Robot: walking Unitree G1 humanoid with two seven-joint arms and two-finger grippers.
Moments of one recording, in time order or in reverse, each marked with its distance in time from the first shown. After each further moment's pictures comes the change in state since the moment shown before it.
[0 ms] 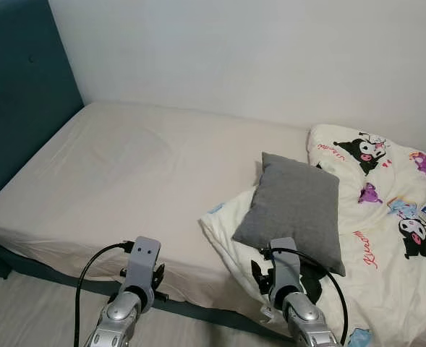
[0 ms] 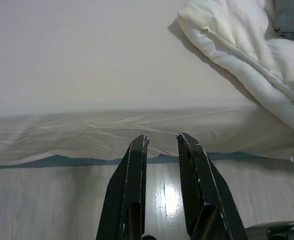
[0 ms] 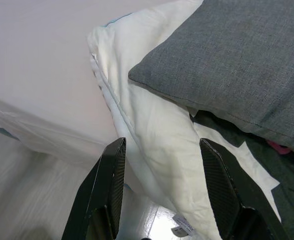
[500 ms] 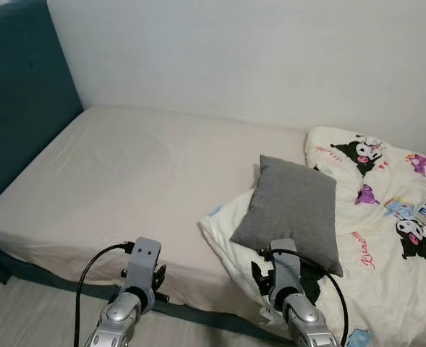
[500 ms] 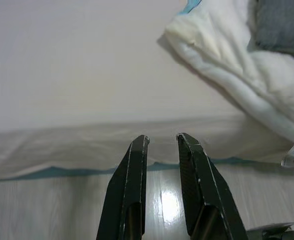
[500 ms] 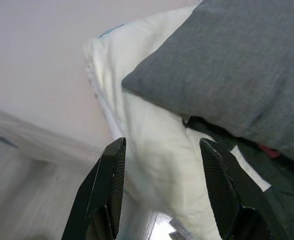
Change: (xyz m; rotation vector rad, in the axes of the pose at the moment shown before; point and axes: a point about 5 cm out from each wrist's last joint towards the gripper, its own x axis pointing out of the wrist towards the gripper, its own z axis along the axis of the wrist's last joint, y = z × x) left arm -0.001 -0.002 0.000 -0.008 -0.010 -0.026; right arm -0.001 0.000 -0.002 0.003 -0.002 0.001
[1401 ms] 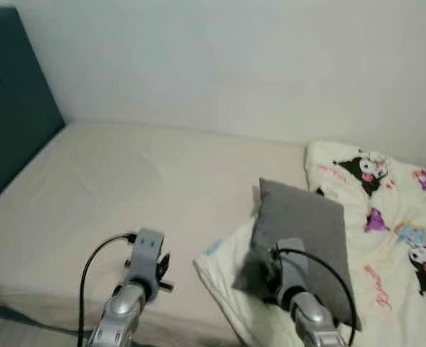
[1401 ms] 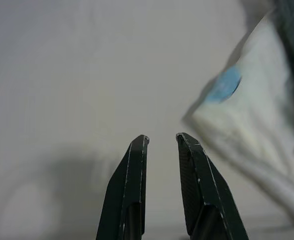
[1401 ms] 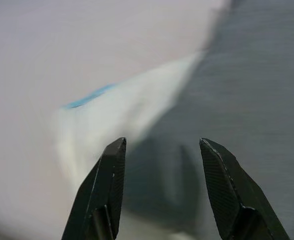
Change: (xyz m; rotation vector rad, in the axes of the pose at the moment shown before) left arm -0.001 0.002 0.005 -0.004 -0.033 0.018; right arm -0.001 0.003 -0.003 0.001 0.007 0.021
